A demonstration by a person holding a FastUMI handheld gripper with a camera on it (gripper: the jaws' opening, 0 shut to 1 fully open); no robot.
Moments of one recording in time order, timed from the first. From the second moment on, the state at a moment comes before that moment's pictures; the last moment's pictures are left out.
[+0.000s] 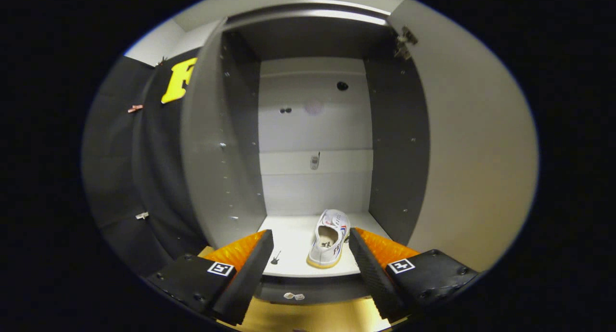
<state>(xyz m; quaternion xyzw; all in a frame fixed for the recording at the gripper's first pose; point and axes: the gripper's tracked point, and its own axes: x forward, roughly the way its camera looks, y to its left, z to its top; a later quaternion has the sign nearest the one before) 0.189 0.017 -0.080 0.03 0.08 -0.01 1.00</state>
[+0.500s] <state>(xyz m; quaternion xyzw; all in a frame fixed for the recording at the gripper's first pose) 0.006 -0.013 -0.016 0.08 0.04 0.00 1.00</state>
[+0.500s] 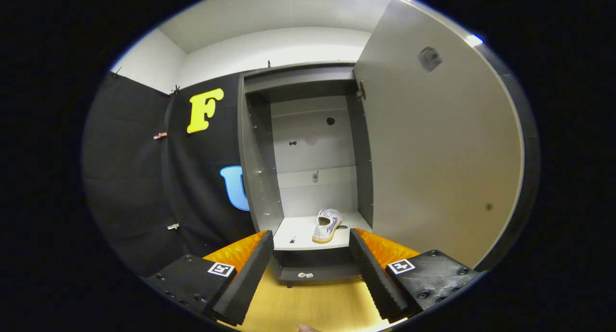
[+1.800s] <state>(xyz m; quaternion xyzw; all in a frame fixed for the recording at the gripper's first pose) -0.043 -0.221 -0.033 0.07 0.05 0.04 1.00</state>
